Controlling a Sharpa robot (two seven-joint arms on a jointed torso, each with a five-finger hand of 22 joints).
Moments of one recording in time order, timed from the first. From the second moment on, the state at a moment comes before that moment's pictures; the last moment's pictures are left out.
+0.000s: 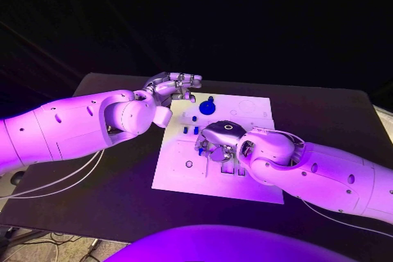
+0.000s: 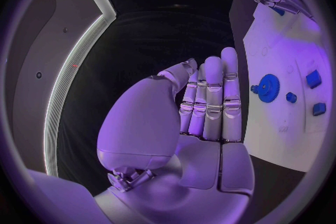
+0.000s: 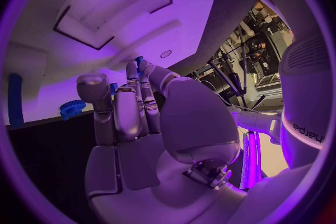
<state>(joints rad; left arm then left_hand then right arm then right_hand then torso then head) 1.20 -0.87 -0.02 1.53 0.07 -0.24 0.26 1.39 -0.11 0.42 -0.03 0.13 1.03 0.17 0.13 0.11 1.06 0.10 0.33 0.18 1.19 0.01 0.88 0.59 0.16 1.20 0.10 0.45 0.89 1.07 -0.55 -0.05 1.56 -1.75 -0.15 -0.11 1.28 -0.05 0.50 -0.13 0.06 1.06 0.15 0.06 0.17 1.11 0.08 0.12 0.07 1.47 0.00 1.28 1.17 0.12 1.27 0.09 1.14 0.83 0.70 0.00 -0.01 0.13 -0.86</state>
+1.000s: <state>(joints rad) 1.20 -0.88 -0.02 1.53 0.07 -0.23 0.25 1.39 -0.10 0.42 -0.03 0.13 1.03 0.17 0.14 0.11 1.05 0.10 0.33 0.18 1.19 0.01 0.88 0.59 0.16 1.20 0.10 0.45 0.89 1.08 -0.64 -0.05 1.66 -1.74 -0.18 -0.13 1.27 -0.07 0.49 -0.13 0.07 1.01 0.15 0.07 0.15 1.06 0.10 0.12 0.07 1.46 0.01 1.27 1.16 0.13 1.27 0.11 1.14 0.82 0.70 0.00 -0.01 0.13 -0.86</state>
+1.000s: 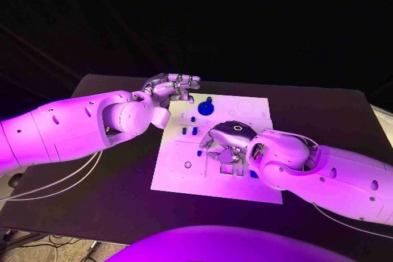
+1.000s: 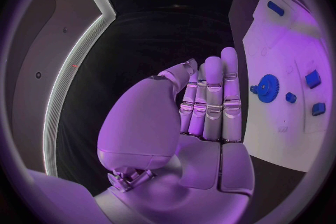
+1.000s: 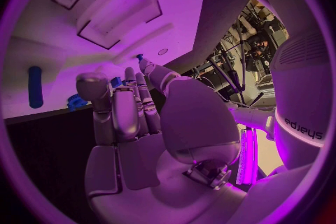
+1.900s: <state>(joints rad) 1.20 -0.88 -0.02 1.53 0.05 -0.23 0.25 1.39 -0.10 0.42 -0.03 0.13 1.03 0.17 0.13 0.11 1.05 0.10 0.34 0.18 1.19 0.01 0.88 0.59 0.16 1.20 0.10 0.45 0.89 1.16 -0.86 -0.03 1.75 -1.69 -0.20 -0.17 1.24 -0.12 0.41 -0.12 0.14 0.97 0.15 0.07 0.13 0.98 0.10 0.12 0.06 1.47 0.00 1.27 1.14 0.13 1.26 0.10 1.11 0.79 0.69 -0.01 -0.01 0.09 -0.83</state>
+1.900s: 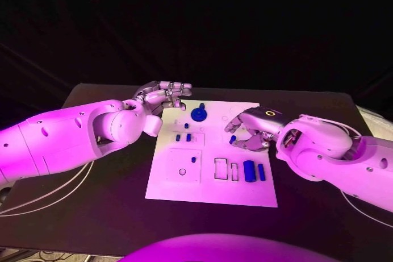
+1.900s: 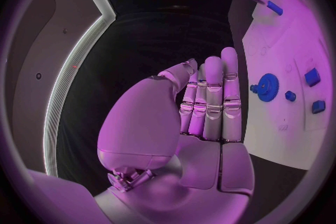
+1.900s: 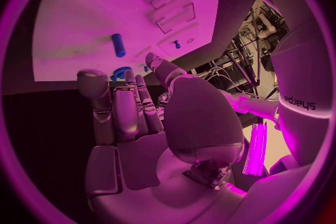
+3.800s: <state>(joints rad) 1.20 -0.88 -0.02 1.52 0.04 -0.21 0.25 1.39 -0.10 0.42 -0.03 0.13 1.03 0.17 0.13 0.11 1.05 0.10 0.34 0.18 1.19 0.01 0.88 0.59 0.16 1.20 0.10 0.45 0.89 1.15 -0.75 -0.04 1.59 -1.71 -0.11 -0.18 1.31 -0.05 0.43 -0.10 0.11 1.09 0.13 0.09 0.10 1.11 0.07 0.20 0.06 1.47 0.00 1.26 1.13 0.13 1.28 0.10 1.10 0.79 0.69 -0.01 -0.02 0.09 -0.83</state>
